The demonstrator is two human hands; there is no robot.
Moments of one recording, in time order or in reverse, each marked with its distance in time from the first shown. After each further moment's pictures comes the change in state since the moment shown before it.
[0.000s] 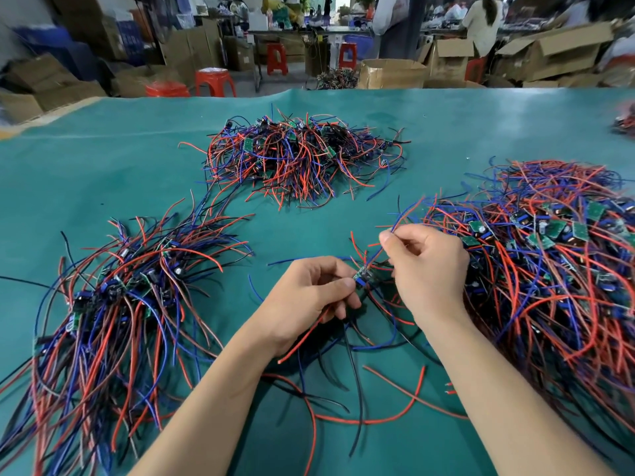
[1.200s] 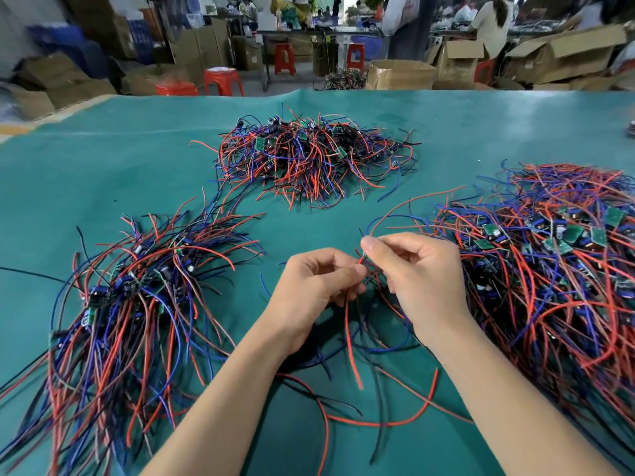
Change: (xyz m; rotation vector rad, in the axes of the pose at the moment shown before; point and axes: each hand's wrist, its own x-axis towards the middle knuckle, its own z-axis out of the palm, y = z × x) left_hand 0.003 0.001 0.000 -0.123 0.181 0.070; right_hand -0.020 -0.023 0.006 0.374 -0.226 0.002
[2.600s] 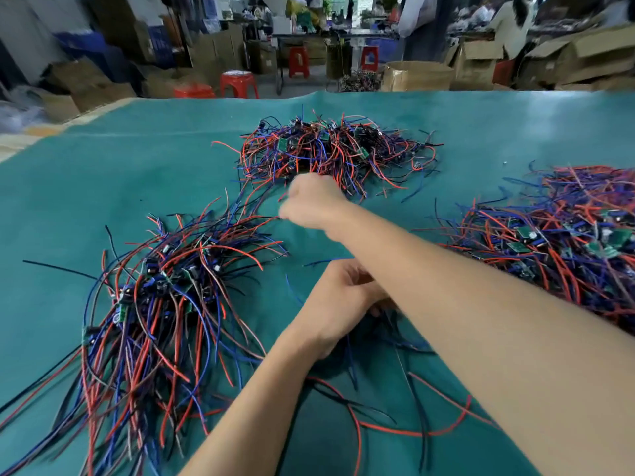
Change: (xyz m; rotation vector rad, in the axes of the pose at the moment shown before) left_hand 0.006 -0.014 -0.004 0.203 -0.087 -0.025; right_hand 0.090 -0.051 0.147 -0.776 -0.547 0.155
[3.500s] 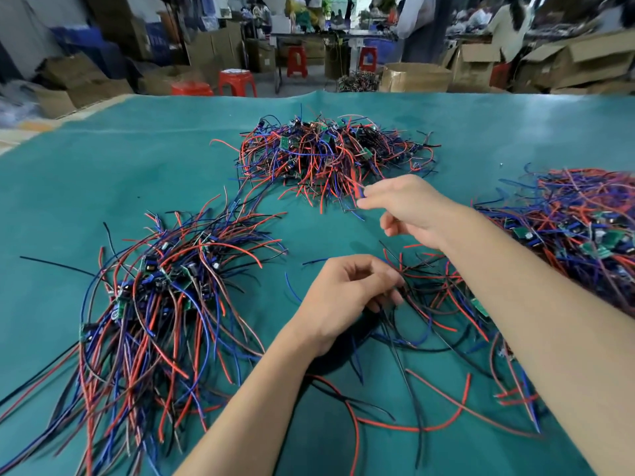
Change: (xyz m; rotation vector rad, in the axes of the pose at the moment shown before) left_hand -0.008 0.013 0.003 -0.114 -0.023 0.034; right_hand -0.016 0.104 -0.052 0.673 0.035 0.161
